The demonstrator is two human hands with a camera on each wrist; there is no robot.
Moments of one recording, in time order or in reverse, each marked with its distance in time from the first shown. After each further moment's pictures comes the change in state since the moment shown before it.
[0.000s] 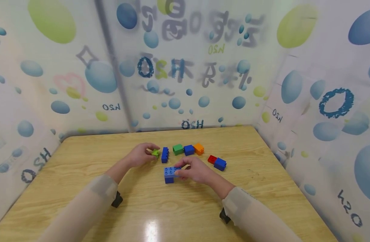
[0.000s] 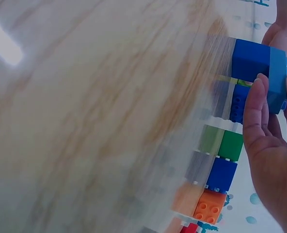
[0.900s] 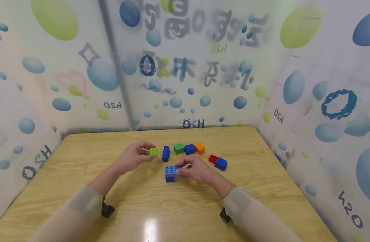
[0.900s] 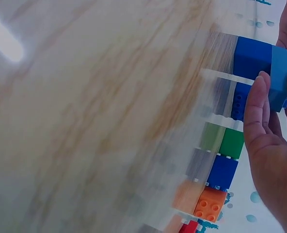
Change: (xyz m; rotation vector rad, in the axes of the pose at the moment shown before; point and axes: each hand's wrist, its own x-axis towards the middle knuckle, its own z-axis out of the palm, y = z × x) left_hand -0.048 0.020 -0.009 -0.264 0.061 0.026; right_hand 0.000 -0.001 0.001 0.005 0.002 0.003
